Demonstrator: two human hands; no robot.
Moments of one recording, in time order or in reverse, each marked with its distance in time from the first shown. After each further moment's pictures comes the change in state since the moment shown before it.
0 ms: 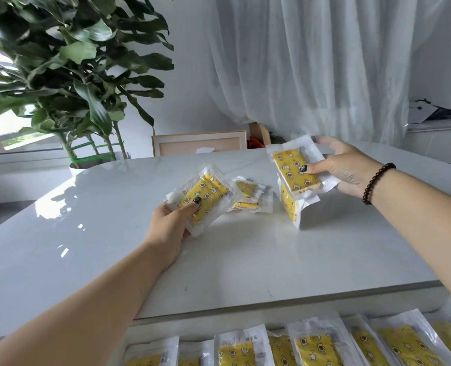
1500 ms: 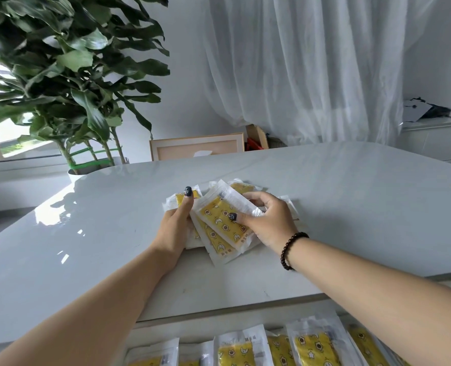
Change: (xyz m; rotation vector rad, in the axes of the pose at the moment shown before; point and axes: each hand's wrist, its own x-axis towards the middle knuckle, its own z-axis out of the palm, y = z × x) left_hand -0.019 0.007 0.012 0.246 -0.102 0.006; right_hand -0.040 0.089 0.099 -0.305 0.083 -0.251
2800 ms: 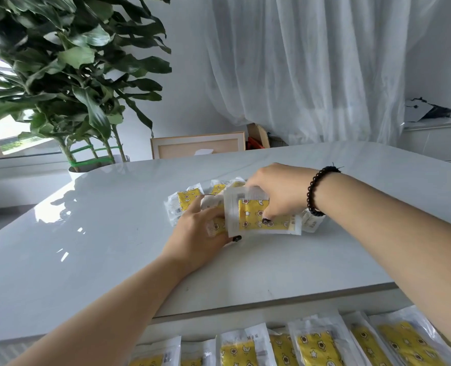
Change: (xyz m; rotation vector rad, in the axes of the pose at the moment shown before) left_hand 0.009 -0.025 0.002 0.788 -0.052 0.745; right_hand 0.022 -0.096 -0.040 -1.271 -0.655 -0.331
